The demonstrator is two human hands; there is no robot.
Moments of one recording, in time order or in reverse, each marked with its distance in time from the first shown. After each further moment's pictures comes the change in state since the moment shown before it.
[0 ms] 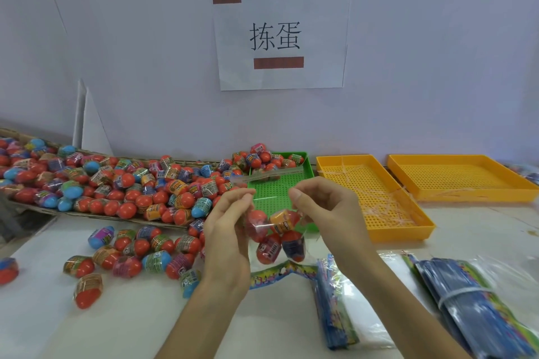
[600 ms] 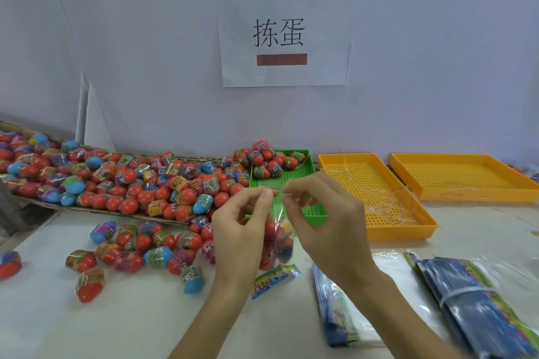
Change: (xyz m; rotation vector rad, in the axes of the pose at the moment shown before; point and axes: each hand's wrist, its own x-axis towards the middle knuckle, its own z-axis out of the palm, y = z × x) left_hand -0.010 -0.005 0.006 0.462 -0.028 0.378; right_hand -0.007 0.006 0.007 -0.524 0.124 -0.733
